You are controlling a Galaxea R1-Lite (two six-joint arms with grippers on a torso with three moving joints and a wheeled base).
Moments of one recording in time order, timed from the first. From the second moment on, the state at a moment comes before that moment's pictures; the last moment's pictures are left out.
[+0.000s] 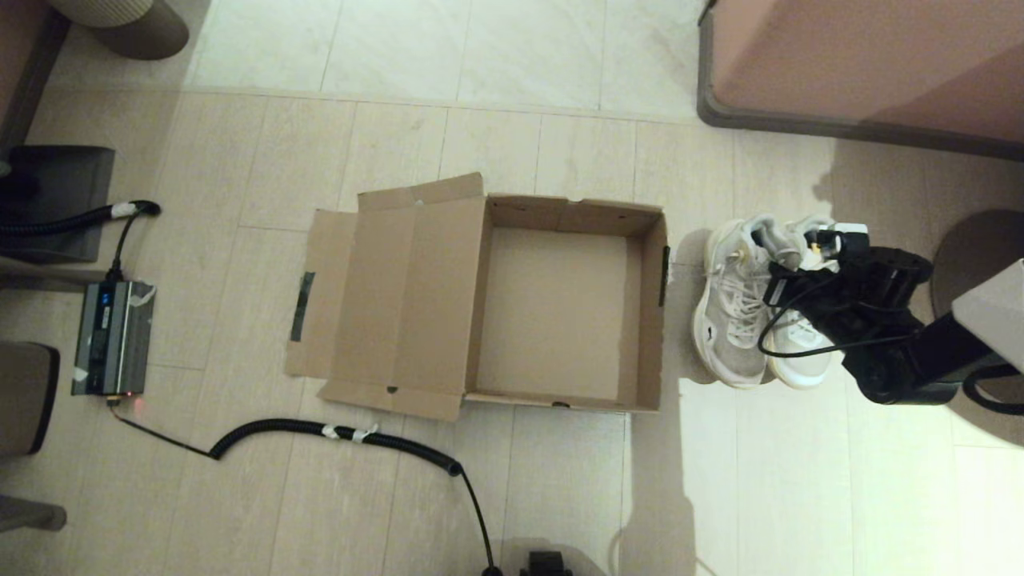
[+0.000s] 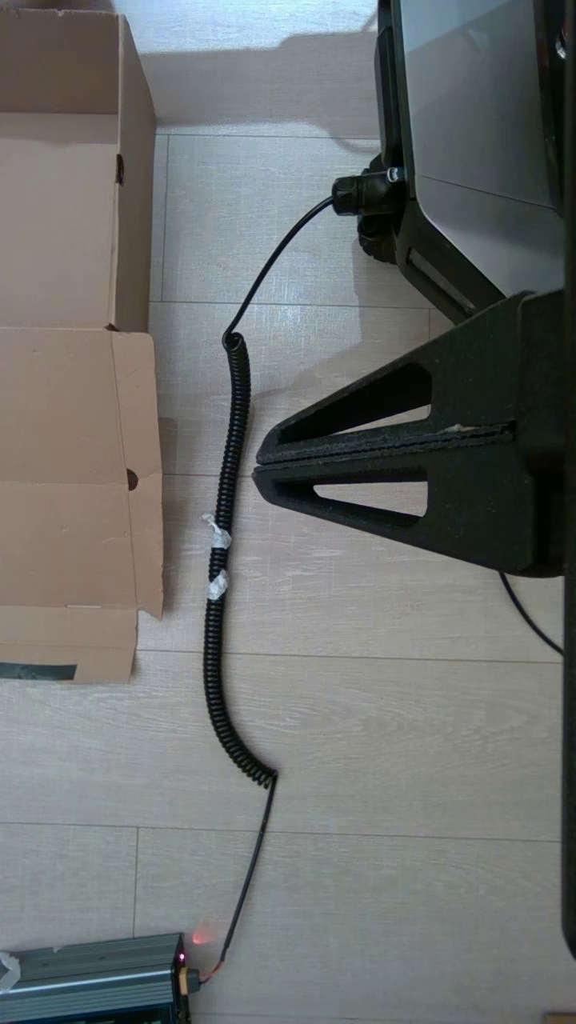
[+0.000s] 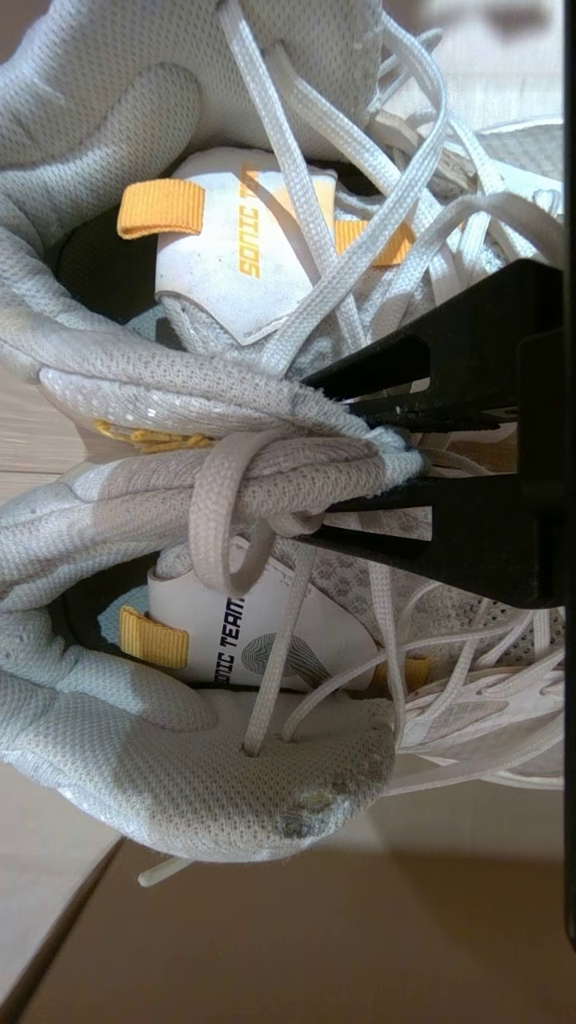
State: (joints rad) left arm 0.00 0.00 0.00 -0.01 0.00 0.00; right arm -0.11 2.22 -1.17 -1.12 0.04 0.05
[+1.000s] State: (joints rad) left arm 0.00 0.00 0.00 -0.01 0.00 0.00; right arm 0.32 1.74 -1.21 -0.63 -0.35 0.17
